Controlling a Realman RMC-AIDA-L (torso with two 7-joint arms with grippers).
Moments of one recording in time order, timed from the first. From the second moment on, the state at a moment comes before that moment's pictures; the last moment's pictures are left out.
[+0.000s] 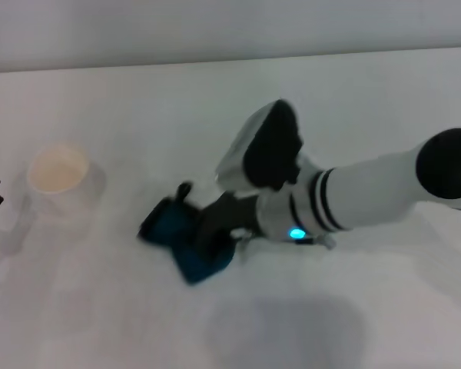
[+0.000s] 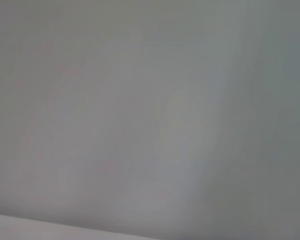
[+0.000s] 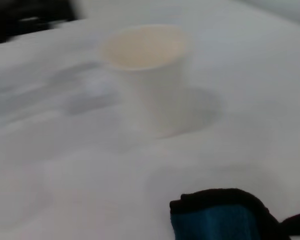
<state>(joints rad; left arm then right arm) -0.26 -2.07 2.83 0.11 -1.20 1.31 -0.43 0.56 2.03 -2.13 -0.90 1.40 0.56 -0.96</state>
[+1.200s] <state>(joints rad) -0.29 -2.07 2.83 0.06 -1.19 1.31 -0.44 0.53 2.02 -1.93 -0.80 1.28 0.41 -0.95</state>
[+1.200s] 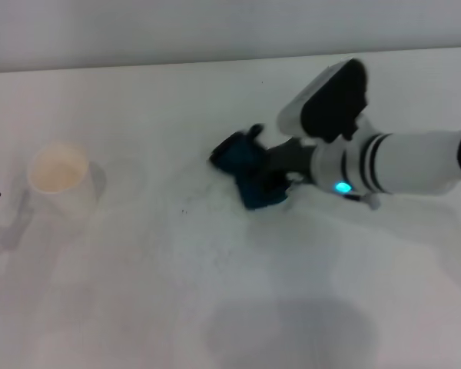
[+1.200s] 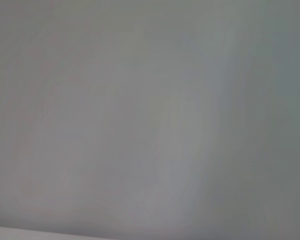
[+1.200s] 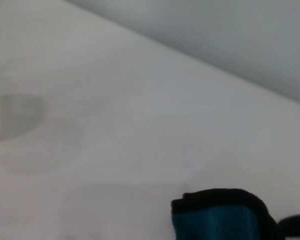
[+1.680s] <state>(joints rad) -0.29 -2.08 2.83 0.07 -1.19 1.31 -0.44 0.61 2.03 -2.27 -0.88 1.45 0.42 -0.96</state>
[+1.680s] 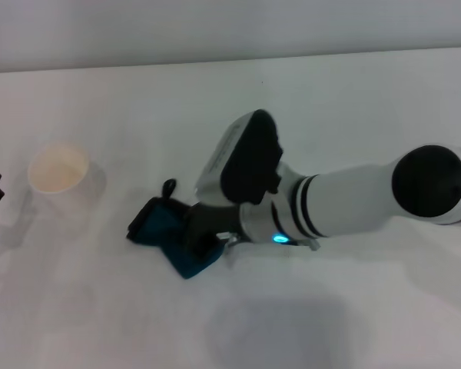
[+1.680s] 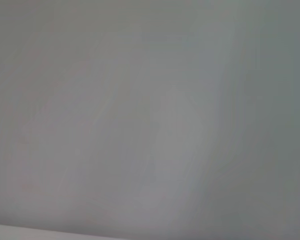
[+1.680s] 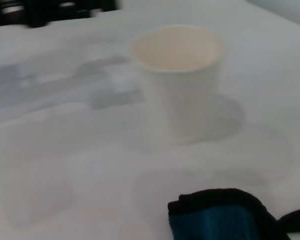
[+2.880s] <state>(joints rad) -0.28 -2.08 2.83 0.08 -1.19 1.31 -0.51 0.53 2.02 -2.00 -0.82 1.46 0.77 -1.09</state>
